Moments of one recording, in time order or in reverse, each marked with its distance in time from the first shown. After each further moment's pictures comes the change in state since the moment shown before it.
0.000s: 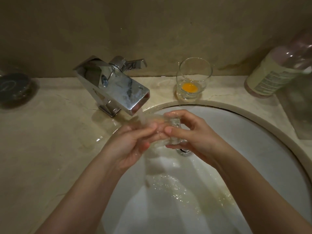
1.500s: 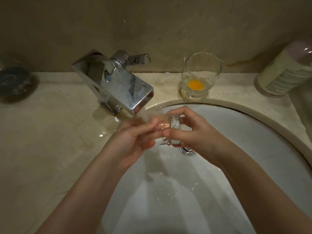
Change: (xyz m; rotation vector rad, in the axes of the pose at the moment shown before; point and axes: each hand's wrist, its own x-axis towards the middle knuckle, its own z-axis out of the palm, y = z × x) left_hand 0.004 -0.003 -0.003 -0.020 0.087 0.038; right_hand 0.006 -0.003 0.002 -0.169 -0.038 0.015
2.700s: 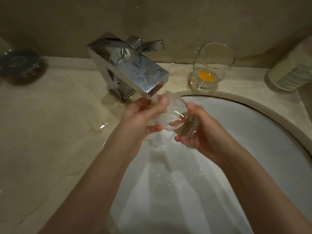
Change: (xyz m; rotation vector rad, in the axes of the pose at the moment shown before) left_hand 0.000 -0.002 -0.001 0.120 0.108 0.192; right_hand -0.007 0.003 0.015 0.396 0.126 0.163
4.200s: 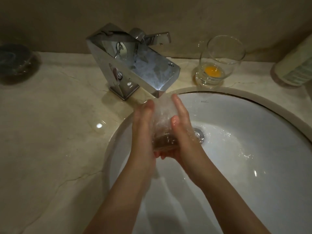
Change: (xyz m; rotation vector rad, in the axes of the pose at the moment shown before) left_hand 0.000 -0.047 0.000 -0.204 0.073 0.006; right_hand -0.003 0.051 0.039 -0.260 -0.139 -0.421
